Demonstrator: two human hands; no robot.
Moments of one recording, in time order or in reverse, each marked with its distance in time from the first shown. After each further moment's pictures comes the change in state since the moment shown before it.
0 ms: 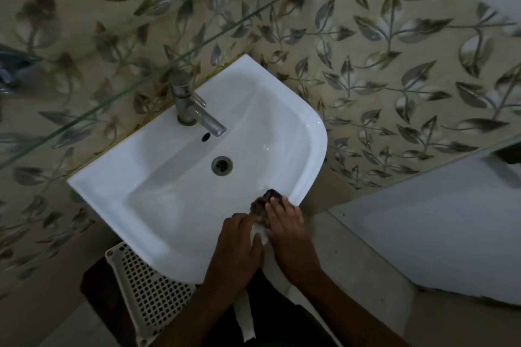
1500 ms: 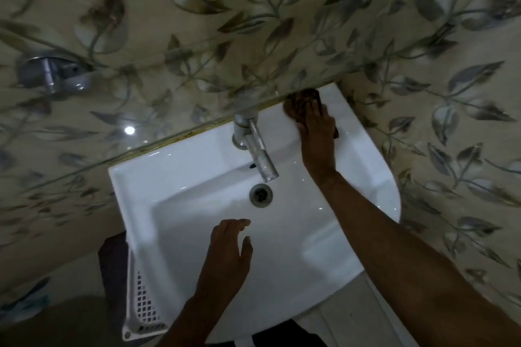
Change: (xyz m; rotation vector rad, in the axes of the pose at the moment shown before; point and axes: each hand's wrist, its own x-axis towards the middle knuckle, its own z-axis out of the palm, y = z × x) left_hand 0.078 -0.038 -0.013 -0.107 0.338 -0.412; right_hand 0.370 0.038 0.033 0.239 0.178 -0.128
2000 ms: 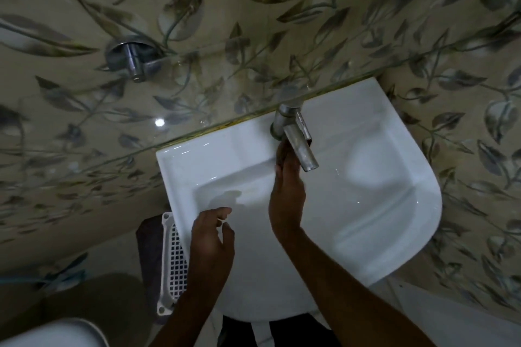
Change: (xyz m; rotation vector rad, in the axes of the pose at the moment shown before) left_hand -0.014 -0.032 -0.071 -0.043 0.335 -0.177; right_hand -0.138 -0.172 0.025 0.561 0.075 0.230
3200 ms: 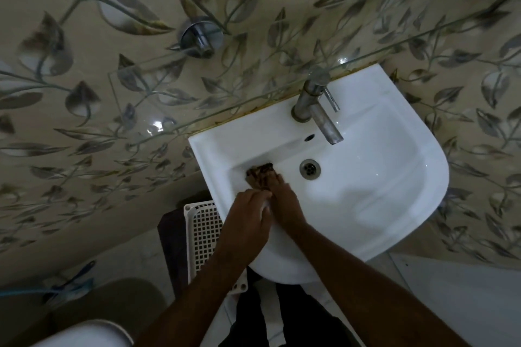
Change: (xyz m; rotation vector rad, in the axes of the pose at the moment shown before) left_hand 0.007 -0.014 -0.043 0.123 -0.328 0.426; right_hand -0.074 0.024 0.028 -0.500 -0.668 0.081
